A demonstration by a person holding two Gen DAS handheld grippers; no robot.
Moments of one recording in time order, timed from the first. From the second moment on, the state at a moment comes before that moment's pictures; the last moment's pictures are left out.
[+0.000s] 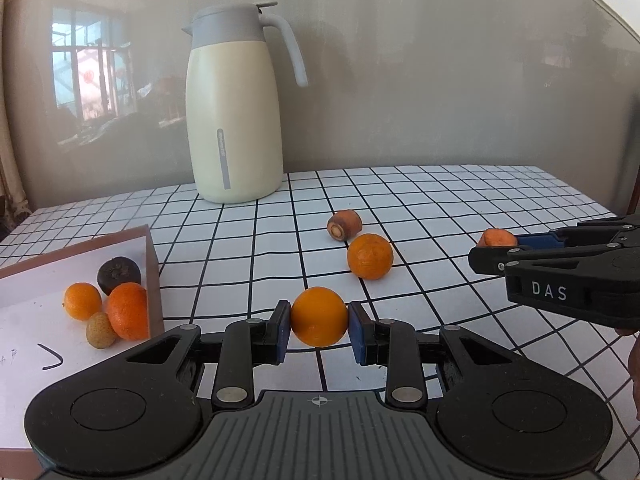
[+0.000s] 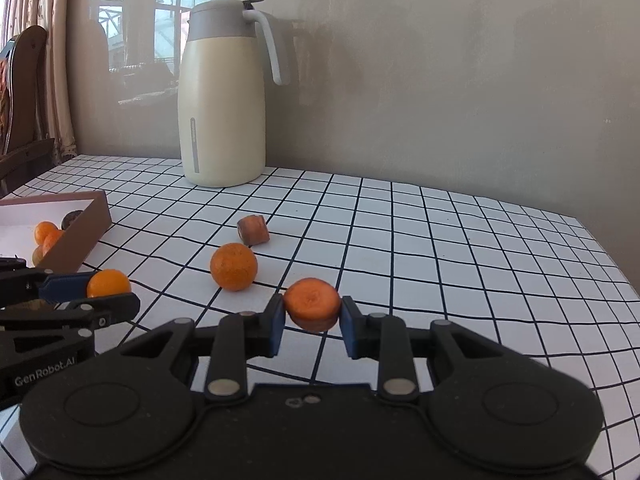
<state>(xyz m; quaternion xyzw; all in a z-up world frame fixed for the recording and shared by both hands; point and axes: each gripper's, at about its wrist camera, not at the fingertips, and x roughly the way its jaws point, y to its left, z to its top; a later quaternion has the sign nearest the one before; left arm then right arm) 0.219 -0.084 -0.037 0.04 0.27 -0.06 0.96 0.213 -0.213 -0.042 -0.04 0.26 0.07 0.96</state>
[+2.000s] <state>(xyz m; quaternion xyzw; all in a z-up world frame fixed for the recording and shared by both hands) 0.059 0.125 0.010 0.01 0.15 0.14 0.98 0.100 -0.035 0.008 -0.10 0.13 0.28 0.95</state>
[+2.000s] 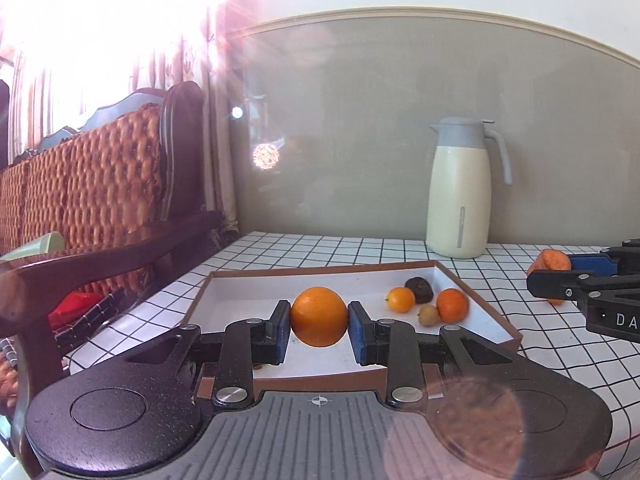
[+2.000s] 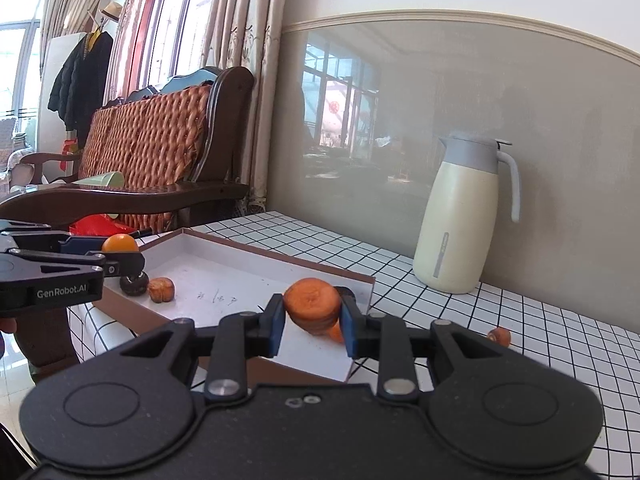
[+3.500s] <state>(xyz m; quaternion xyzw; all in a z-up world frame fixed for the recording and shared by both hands) 0.179 0.238 0.006 -0.04 0.18 0.20 0.96 0.232 0.021 0.007 -0.07 0.18 0.24 0.95</state>
